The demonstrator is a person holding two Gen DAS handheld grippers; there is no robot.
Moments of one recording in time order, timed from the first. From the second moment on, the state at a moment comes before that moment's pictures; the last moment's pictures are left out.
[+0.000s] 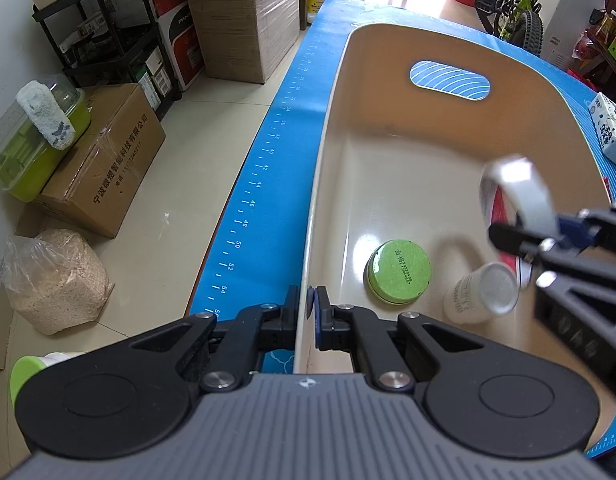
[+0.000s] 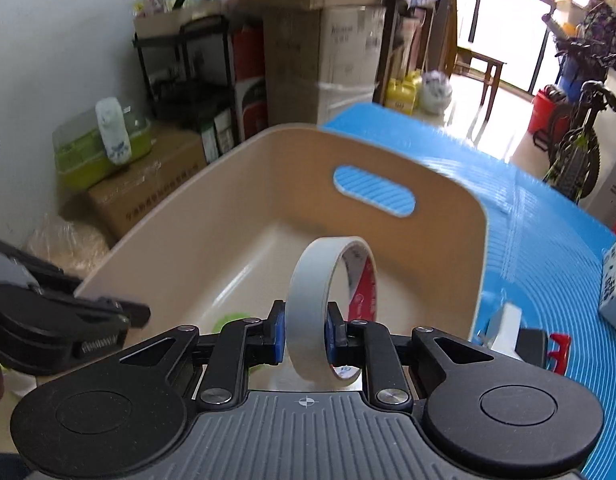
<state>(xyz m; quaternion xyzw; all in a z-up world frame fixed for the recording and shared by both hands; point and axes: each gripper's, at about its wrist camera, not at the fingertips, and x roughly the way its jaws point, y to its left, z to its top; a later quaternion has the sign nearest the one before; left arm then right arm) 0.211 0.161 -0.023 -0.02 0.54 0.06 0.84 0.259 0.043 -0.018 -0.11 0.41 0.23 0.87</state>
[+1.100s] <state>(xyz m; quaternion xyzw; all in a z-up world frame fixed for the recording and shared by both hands) 0.212 0.160 -0.023 -0.02 0.54 0.06 0.84 0.257 -0.069 0.052 -0.04 0.33 0.15 0.93</state>
